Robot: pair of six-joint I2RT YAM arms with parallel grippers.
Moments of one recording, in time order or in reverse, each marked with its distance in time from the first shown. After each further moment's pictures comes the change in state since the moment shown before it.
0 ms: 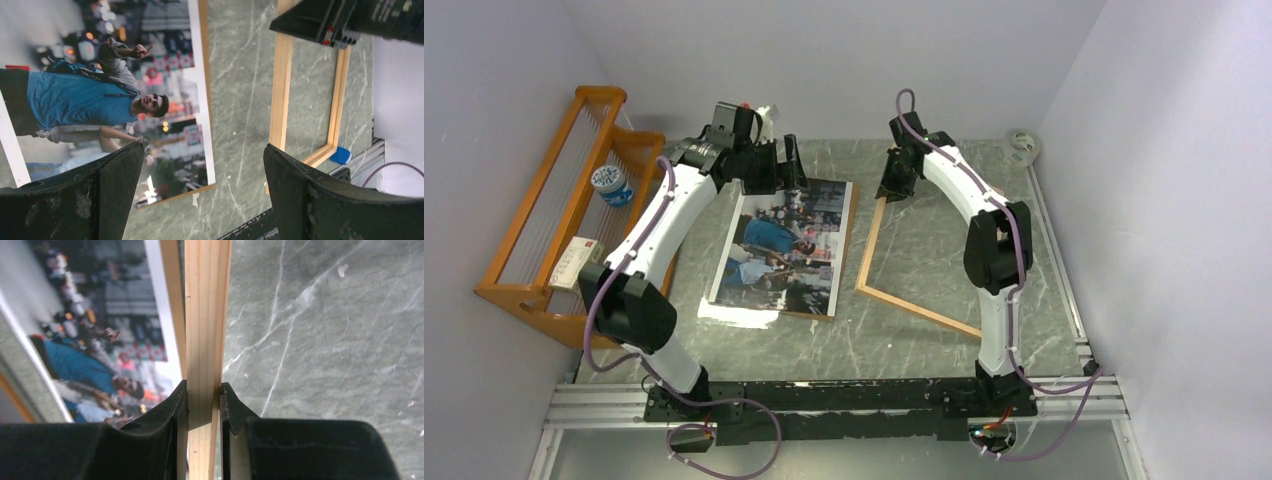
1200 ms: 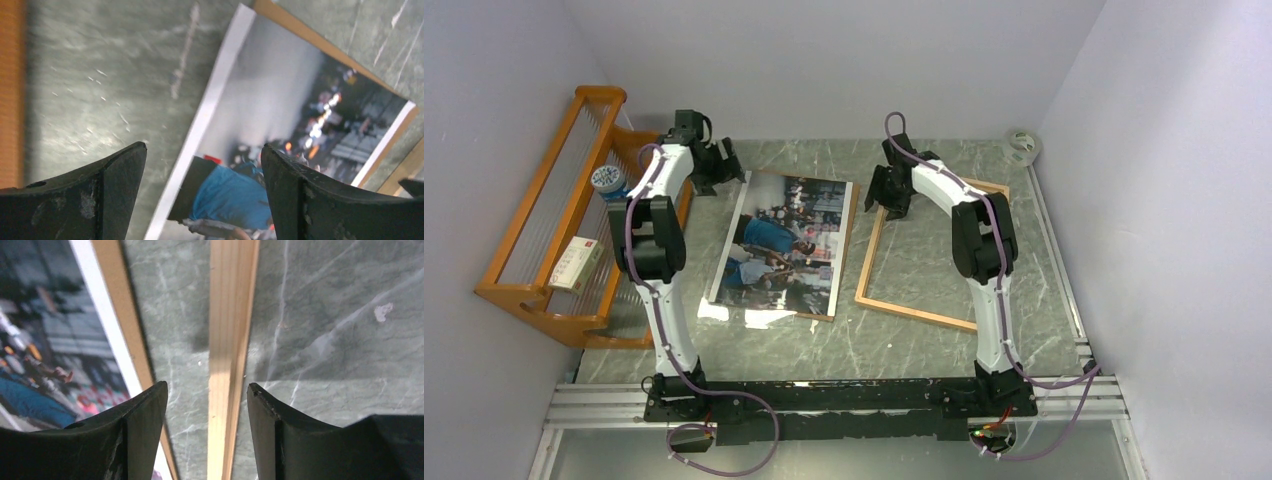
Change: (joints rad) left arm 0.372 0.549 0.175 0.122 -0.121 0.021; right arm 0.007 0.182 -0.073 0.188 0.006 0.006
